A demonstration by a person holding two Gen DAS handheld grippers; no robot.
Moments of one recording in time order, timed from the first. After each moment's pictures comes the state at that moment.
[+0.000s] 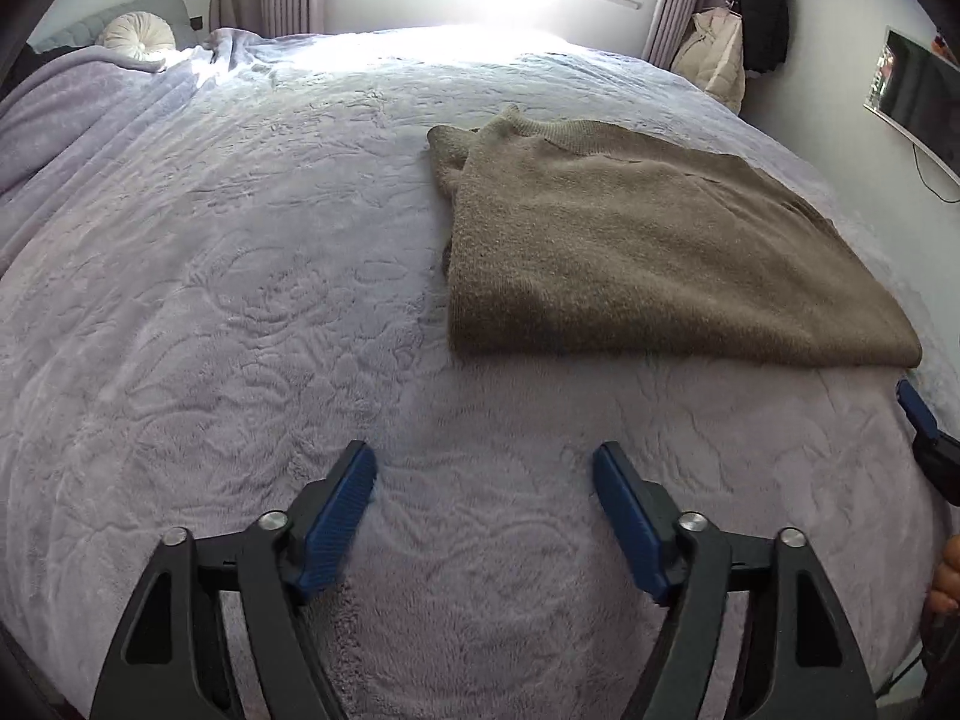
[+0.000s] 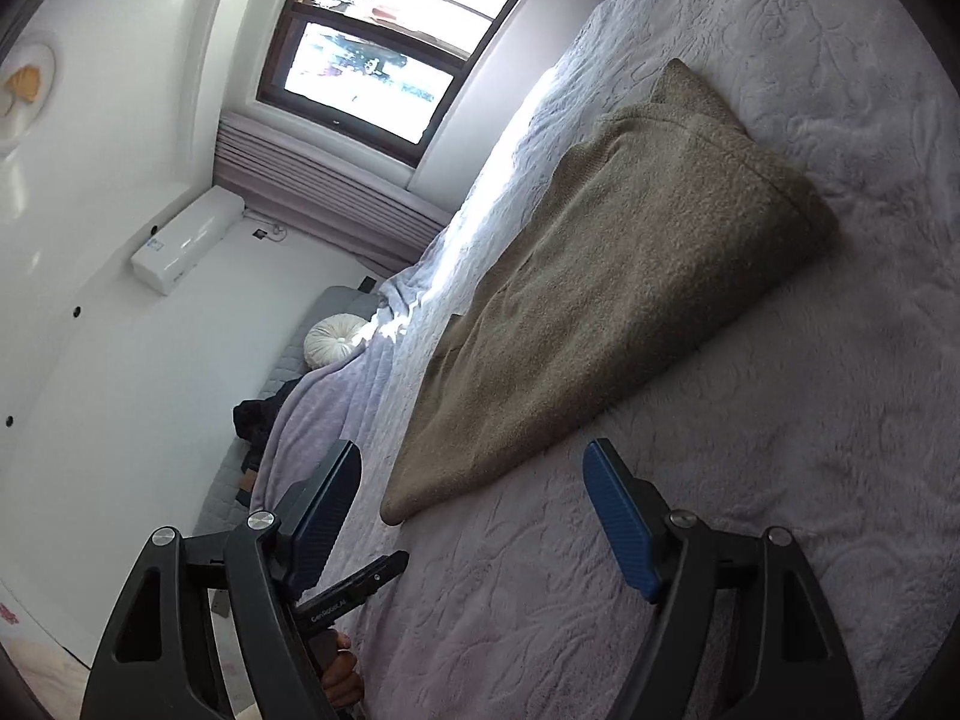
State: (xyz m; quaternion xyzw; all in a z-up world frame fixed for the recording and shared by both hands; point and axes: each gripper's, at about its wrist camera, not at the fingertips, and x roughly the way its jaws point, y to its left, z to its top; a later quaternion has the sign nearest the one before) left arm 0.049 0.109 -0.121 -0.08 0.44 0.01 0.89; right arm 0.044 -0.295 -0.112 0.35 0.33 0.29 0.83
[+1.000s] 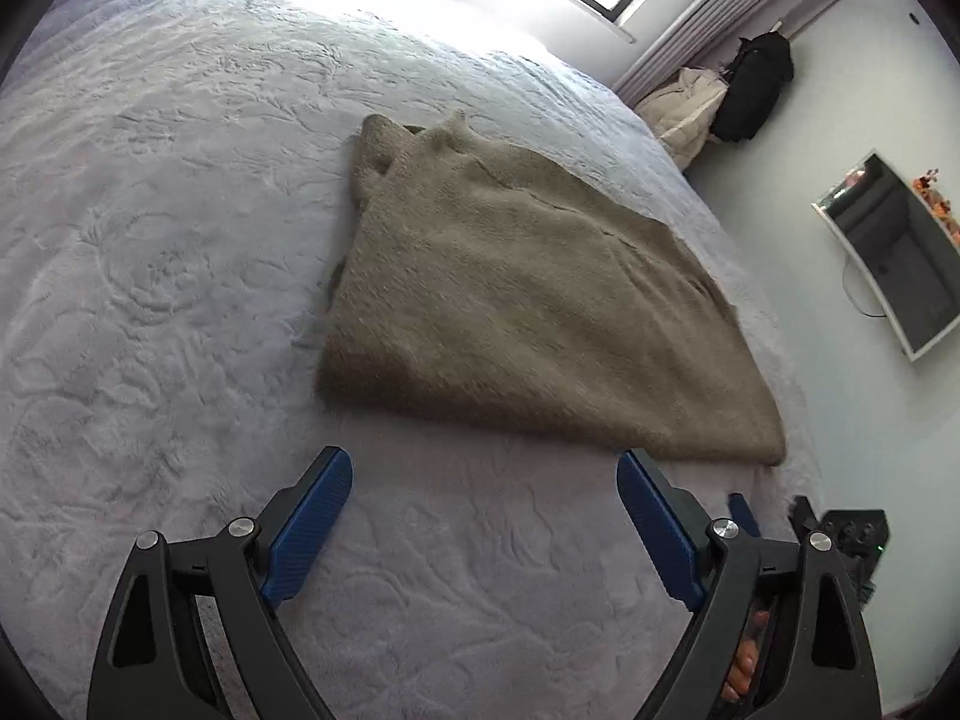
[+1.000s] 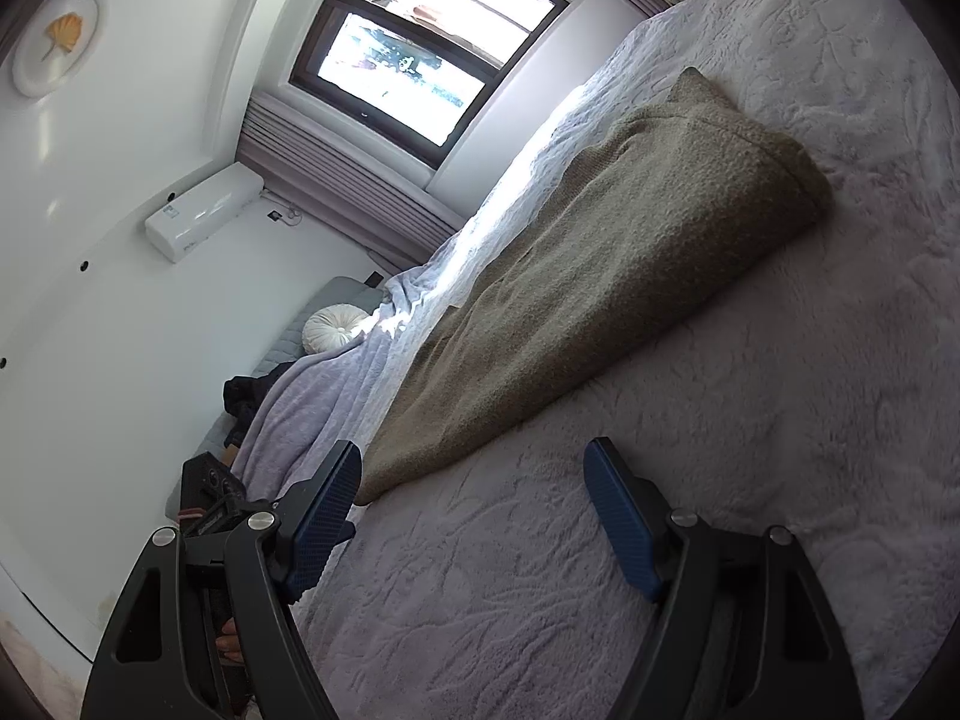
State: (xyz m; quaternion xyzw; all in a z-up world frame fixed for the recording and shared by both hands) left arm 0.080 0.117 -0.098 -0.24 0.44 -0.07 0.86; right arm 0.021 -0.306 -0.135 0.30 0.30 0.30 0.85
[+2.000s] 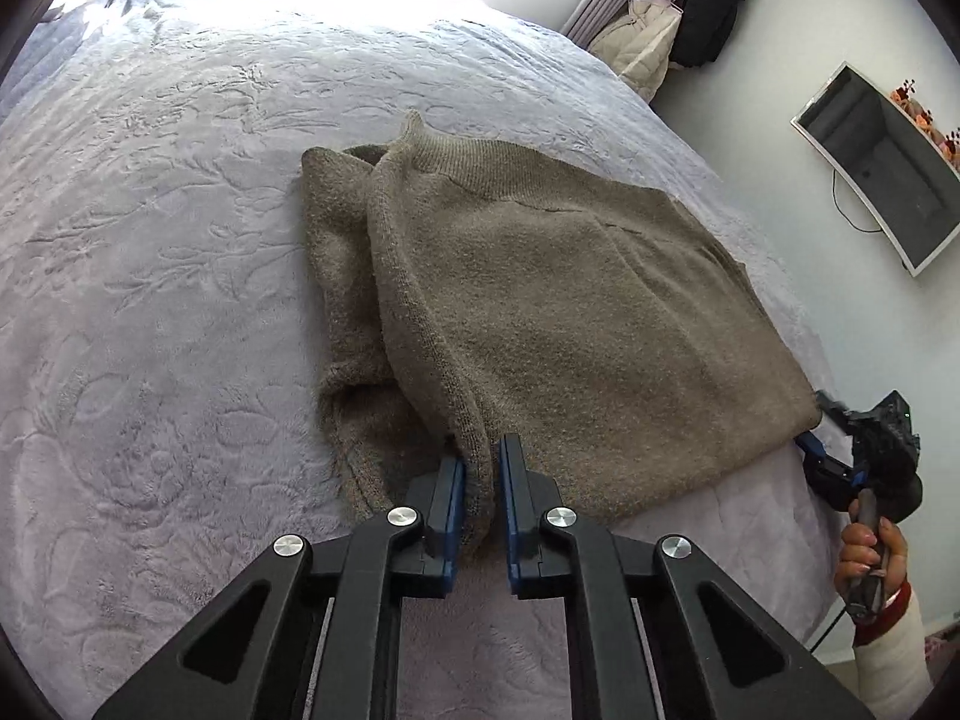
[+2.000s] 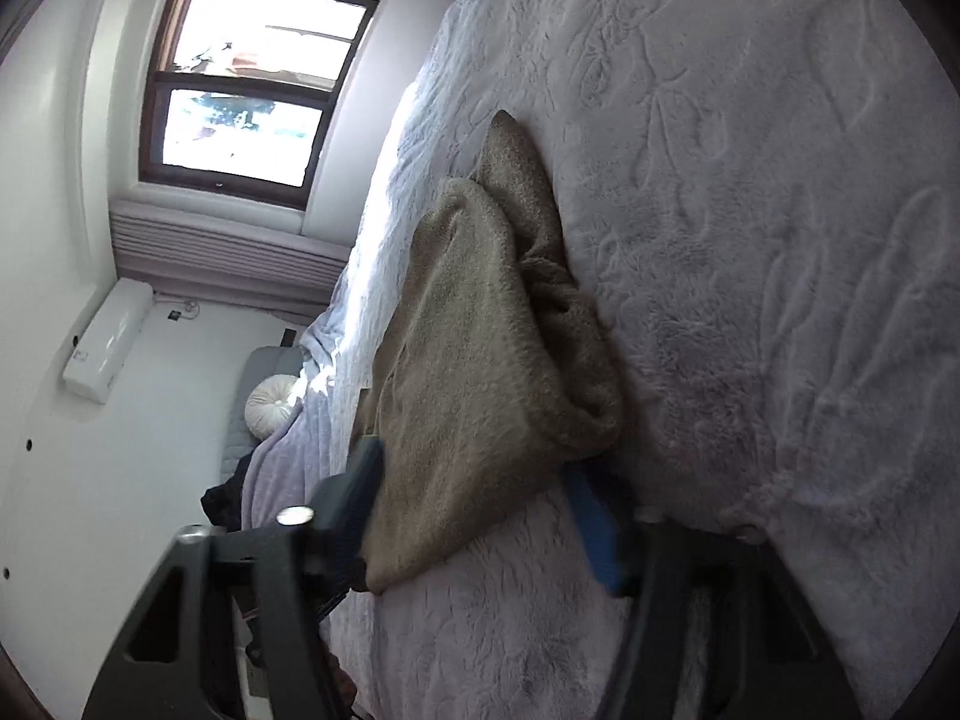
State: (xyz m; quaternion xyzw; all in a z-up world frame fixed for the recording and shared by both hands) left arm 0.140 0.132 -0.091 -0.17 0.48 -0.15 0.85; right arm 0.088 -0.381 -0.113 0.44 0.40 0.16 0.79
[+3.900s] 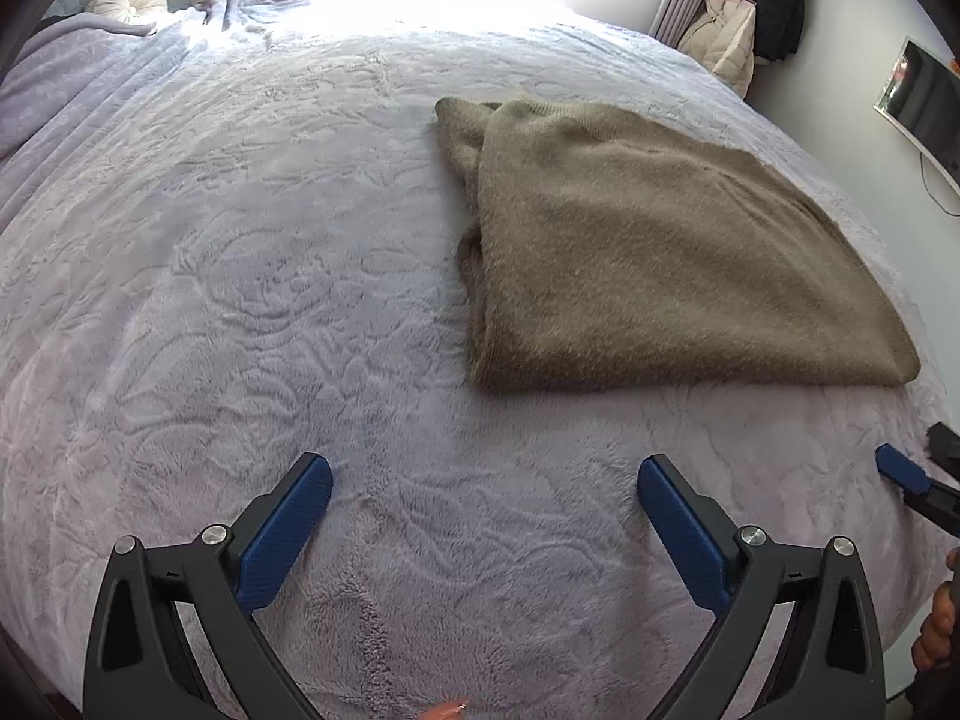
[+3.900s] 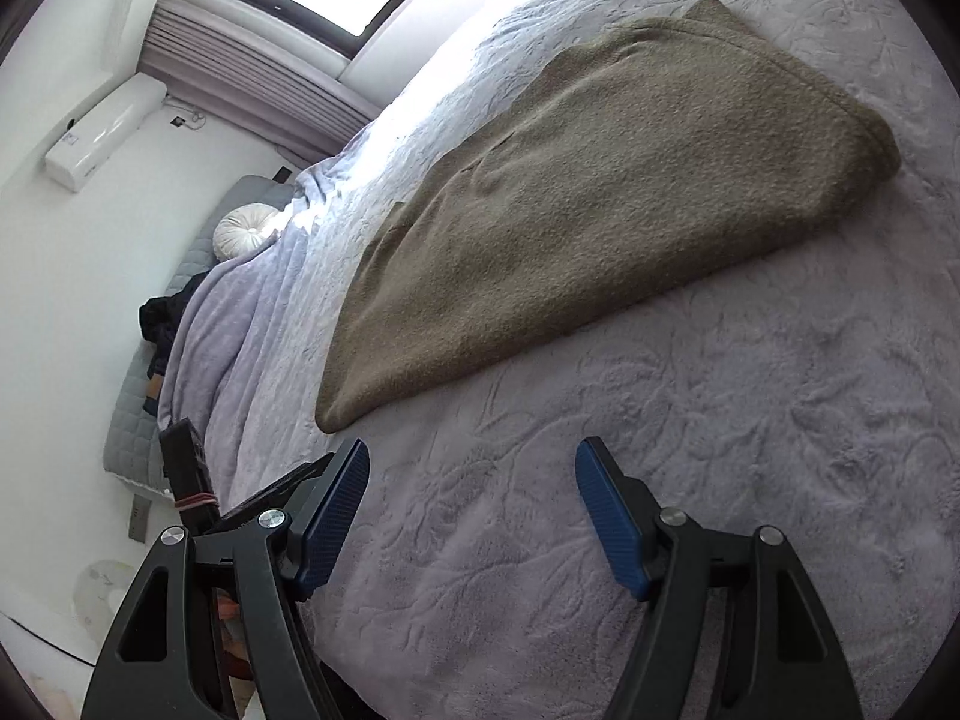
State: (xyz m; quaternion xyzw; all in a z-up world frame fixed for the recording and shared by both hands) left arm 0.066 0.131 -0.120 -0.09 0.49 0.00 0.87; right arm 0.034 -0.237 -0.102 0.23 0.47 0.24 0.82
